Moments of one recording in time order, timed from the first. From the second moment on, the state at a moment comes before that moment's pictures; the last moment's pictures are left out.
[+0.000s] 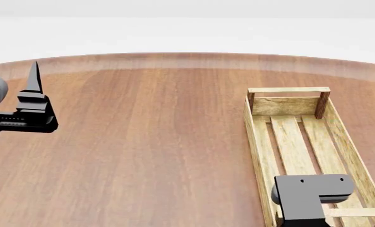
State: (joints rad) left arm -0.63 -0.27 0.10 0.57 -0.29 -0.93 -0.26; right arm 0.58 0.55 -0.06 -0.24 1.85 1.44 1.20
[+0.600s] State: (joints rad) left arm -0.63 -0.28 0.11 0.57 -0.30 -0.93 -0.27; right arm 0.48 0.58 -0.10 -0.25 1.81 1.41 1.13
